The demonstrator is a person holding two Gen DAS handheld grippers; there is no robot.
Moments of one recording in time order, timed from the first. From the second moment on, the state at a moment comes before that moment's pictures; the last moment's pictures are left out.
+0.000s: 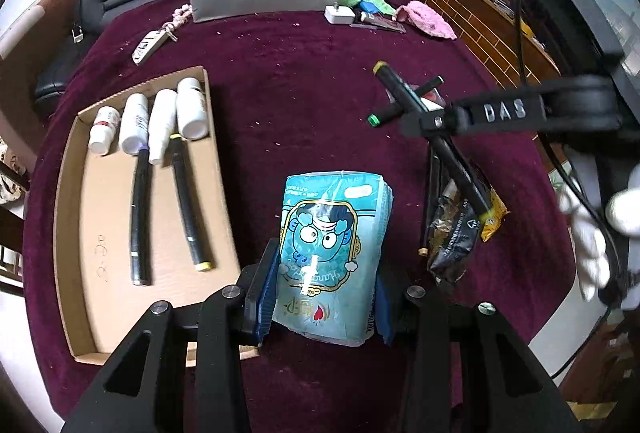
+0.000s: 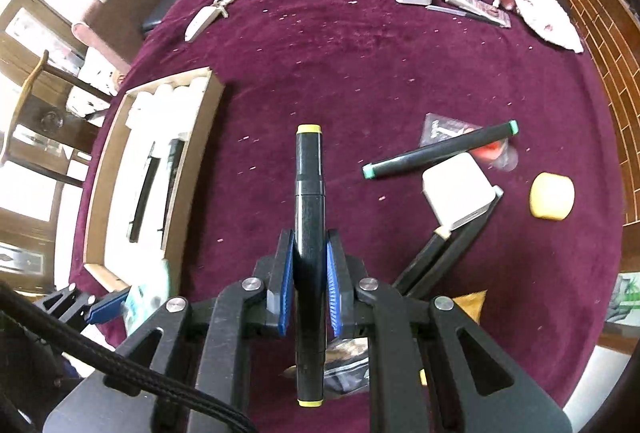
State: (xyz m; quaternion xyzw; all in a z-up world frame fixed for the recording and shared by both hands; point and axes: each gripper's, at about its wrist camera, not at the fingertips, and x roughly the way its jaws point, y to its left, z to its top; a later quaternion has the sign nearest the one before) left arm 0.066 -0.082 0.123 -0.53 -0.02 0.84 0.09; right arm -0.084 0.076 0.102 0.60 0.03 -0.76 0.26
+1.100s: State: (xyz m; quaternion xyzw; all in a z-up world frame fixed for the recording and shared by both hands) left arm 0.022 -0.302 0.063 -0.57 -0.04 0.82 -0.03; right arm -0.061 -0.158 0.057 0.66 -0.06 -0.67 0.35
